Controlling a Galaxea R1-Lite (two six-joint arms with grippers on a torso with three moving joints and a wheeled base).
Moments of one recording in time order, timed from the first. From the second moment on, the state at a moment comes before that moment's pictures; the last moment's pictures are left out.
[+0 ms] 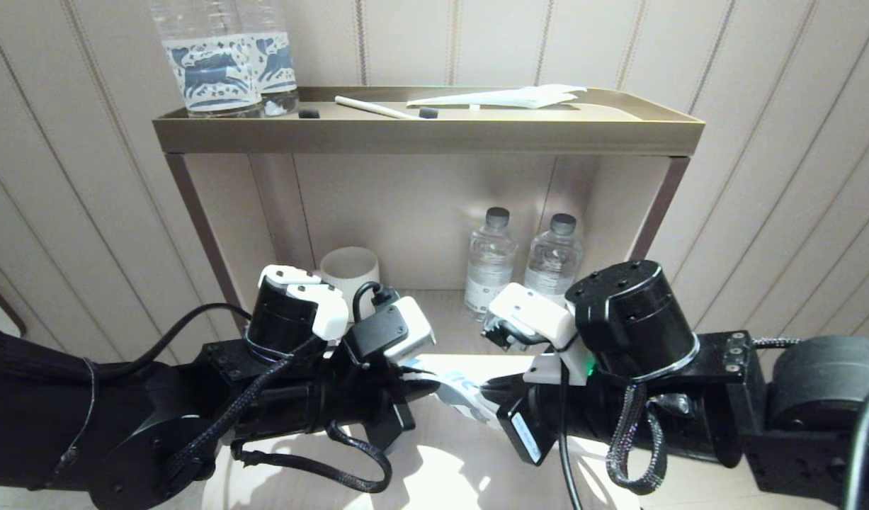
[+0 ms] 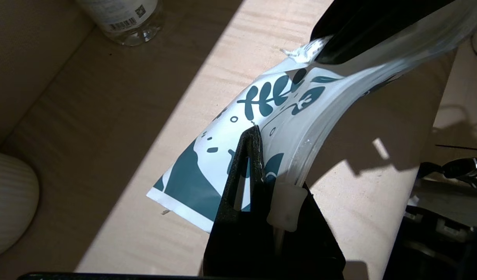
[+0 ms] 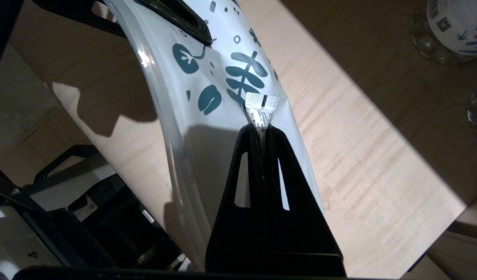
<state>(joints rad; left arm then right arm) -0.76 1.78 -0.78 -0.53 -0.26 0.37 0.79 1.64 -0.91 -0.16 -0.06 -0.08</state>
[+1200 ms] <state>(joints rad) -0.84 1.83 -0.69 -0.94 0.17 0.59 0.75 1.50 -1.03 0.11 -0.10 -0.09</state>
